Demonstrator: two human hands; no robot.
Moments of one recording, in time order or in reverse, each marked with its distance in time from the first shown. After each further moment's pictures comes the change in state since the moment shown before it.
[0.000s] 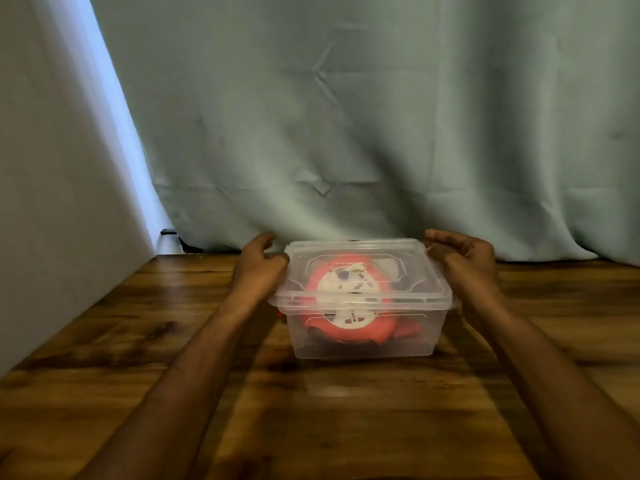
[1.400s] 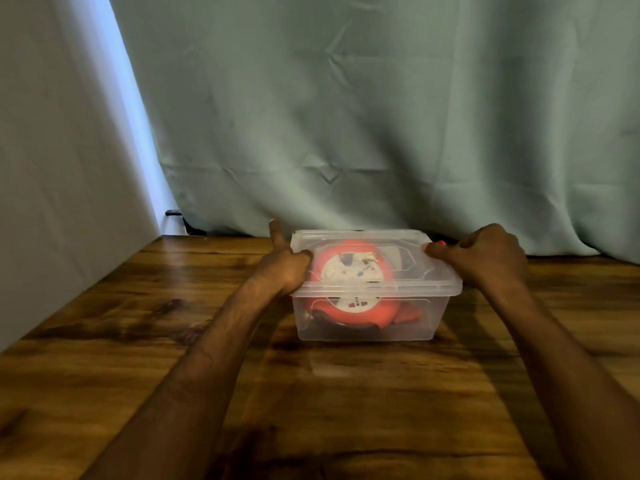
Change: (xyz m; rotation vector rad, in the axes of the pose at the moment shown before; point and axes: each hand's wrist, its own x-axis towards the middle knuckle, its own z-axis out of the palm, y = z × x) left_hand -0.026 0.013 0.009 0.137 -0.250 -0.128; right_hand -0.006 -0.020 -0.013 -0.927 0.100 -0.078
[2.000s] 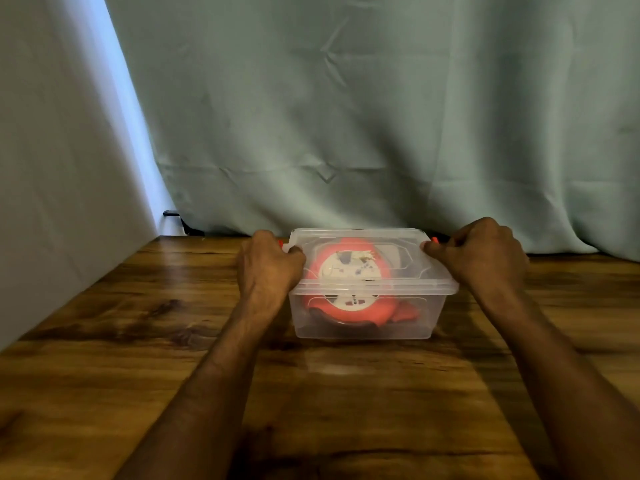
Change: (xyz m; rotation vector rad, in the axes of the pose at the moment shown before) left_hand 0.006 -0.013 0.007 0.150 0.471 0.076; right_hand -0.011 -0.007 -0.002 -0.068 0.111 -0.041
